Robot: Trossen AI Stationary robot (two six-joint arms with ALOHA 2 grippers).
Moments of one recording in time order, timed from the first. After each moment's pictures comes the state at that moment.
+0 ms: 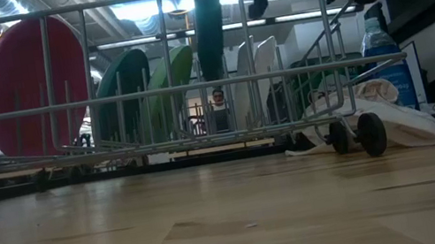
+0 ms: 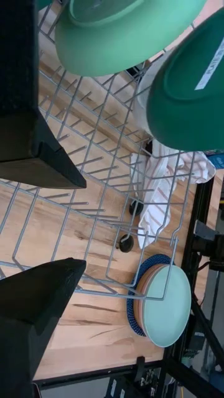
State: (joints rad) left arm -0.64 1.16 1.25 -0.88 -0.81 -0.67; right arm -0.12 1.58 0.74 1.35 0.13 0.52
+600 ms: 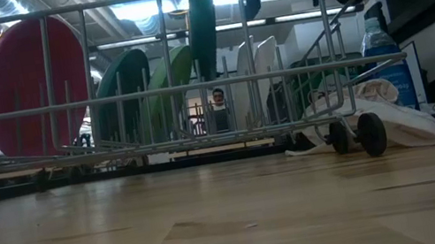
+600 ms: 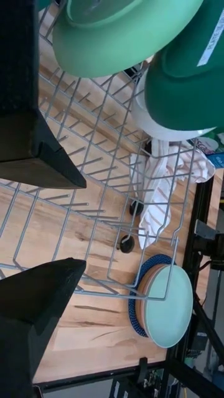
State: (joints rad) left arm -0.64 1.16 1.25 -0.88 -0.81 -0.65; right arm -0.19 1.61 0.82 1.30 0.10 0.57
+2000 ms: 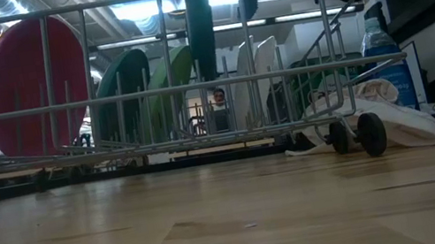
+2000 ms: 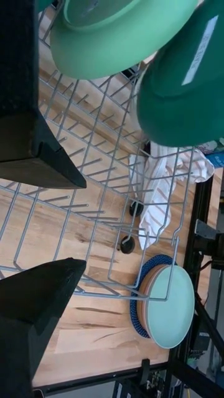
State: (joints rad) left arm -0.64 1.16 1.25 -0.88 -0.81 -0.64; right arm -0.13 1.62 0.82 1.29 0.13 0.60
